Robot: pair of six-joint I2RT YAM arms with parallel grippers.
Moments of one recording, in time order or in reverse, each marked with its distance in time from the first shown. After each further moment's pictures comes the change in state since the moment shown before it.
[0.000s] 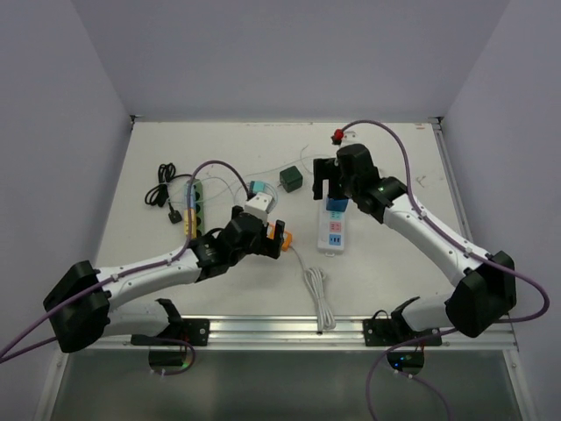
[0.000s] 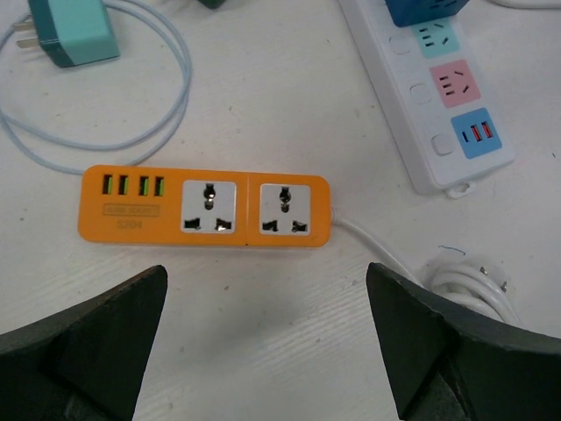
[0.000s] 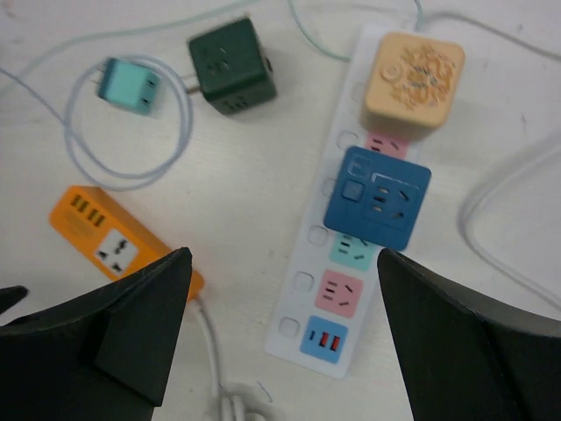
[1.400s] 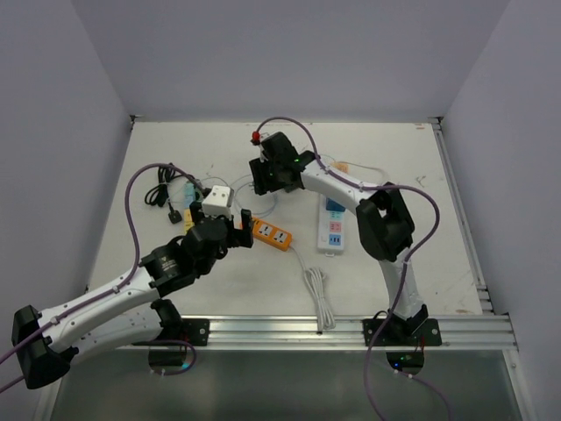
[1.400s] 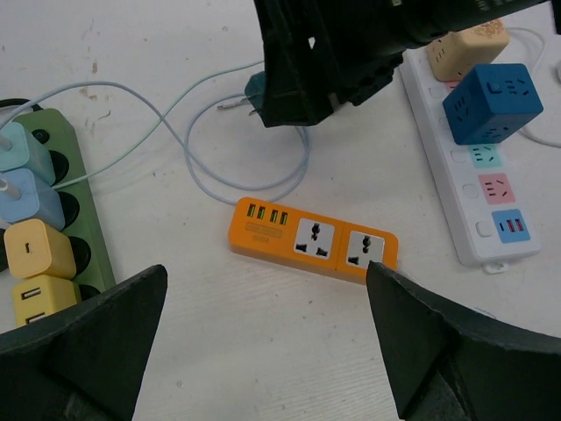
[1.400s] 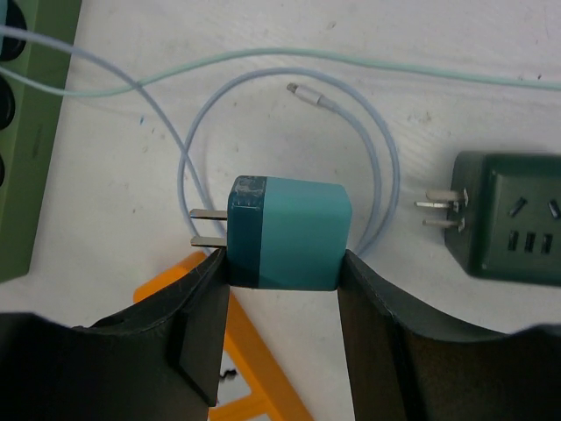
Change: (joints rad) left arm 0.000 -0.317 0.029 -0.212 -0.265 0.007; right arm 0.130 0.734 0.531 -0.025 -0.232 -0.068
